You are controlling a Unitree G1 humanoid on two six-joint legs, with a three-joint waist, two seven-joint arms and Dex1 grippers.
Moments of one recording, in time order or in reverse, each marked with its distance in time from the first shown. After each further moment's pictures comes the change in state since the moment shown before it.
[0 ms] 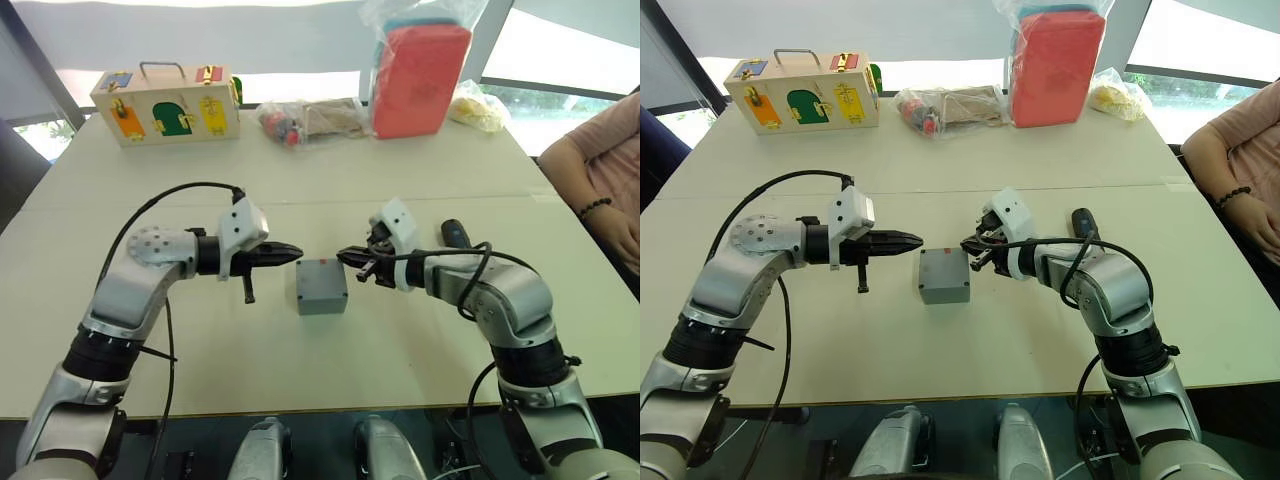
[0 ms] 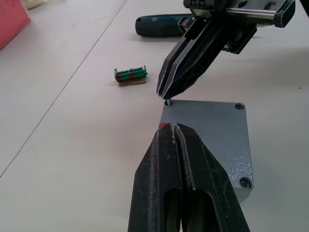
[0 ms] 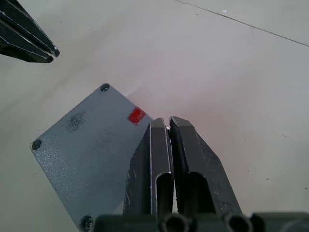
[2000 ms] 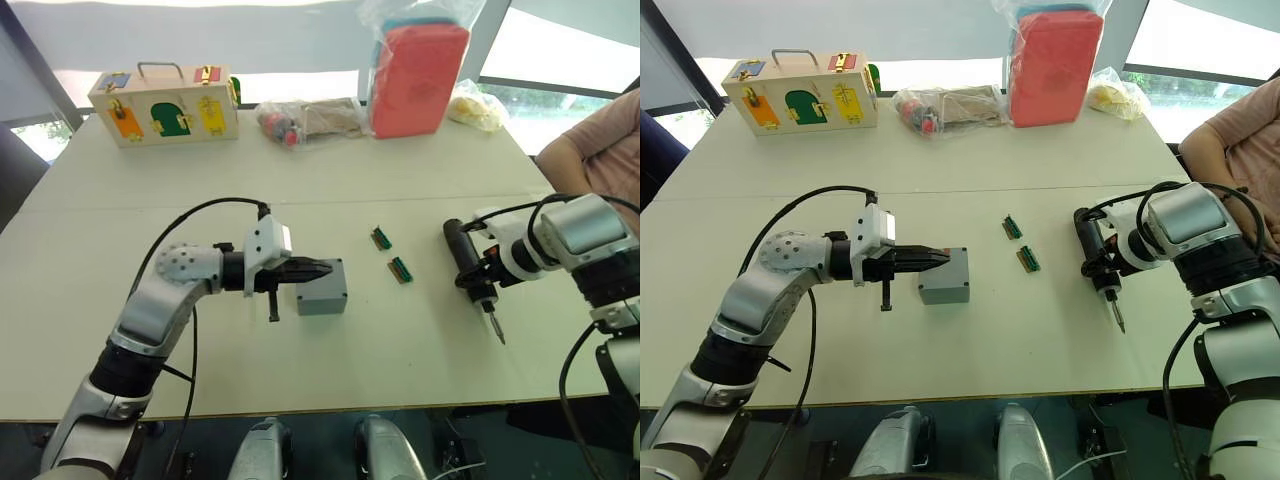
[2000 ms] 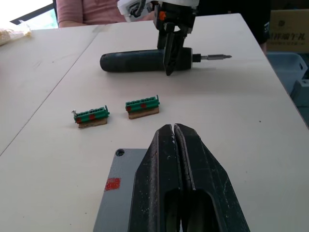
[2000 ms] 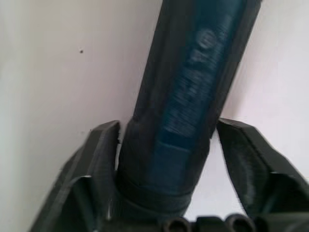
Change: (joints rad) left arm 0.063 -0.080 -0.047 -0.078 -0.028 -0.043 0.010; right arm -0.373 -0.487 0.293 0.643 -0.124 0.352 0.241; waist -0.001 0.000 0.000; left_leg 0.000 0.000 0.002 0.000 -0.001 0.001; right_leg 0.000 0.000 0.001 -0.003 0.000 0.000
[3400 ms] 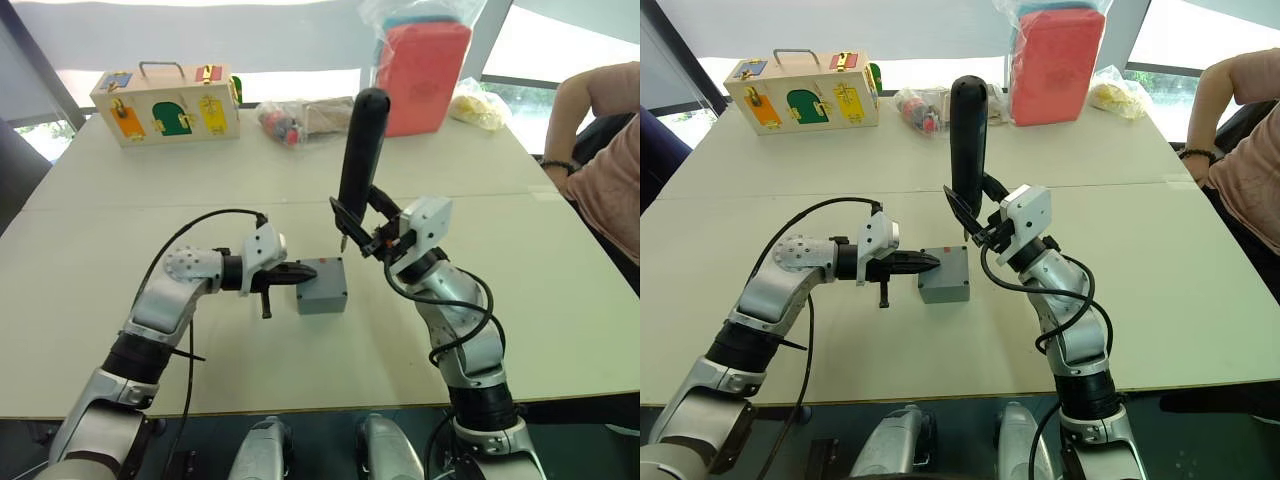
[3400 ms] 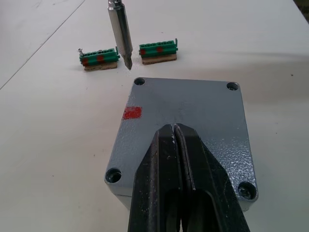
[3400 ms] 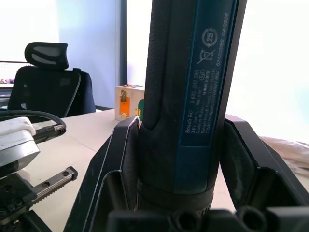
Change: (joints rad) left arm -0.048 -0.036 -0.032 0.266 0.116 -0.110 -0.049; right arm 0.604 0.793 -0.356 -0.629 -0.145 -1.356 -0.282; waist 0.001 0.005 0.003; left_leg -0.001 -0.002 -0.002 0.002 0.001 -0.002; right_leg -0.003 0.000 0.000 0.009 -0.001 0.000
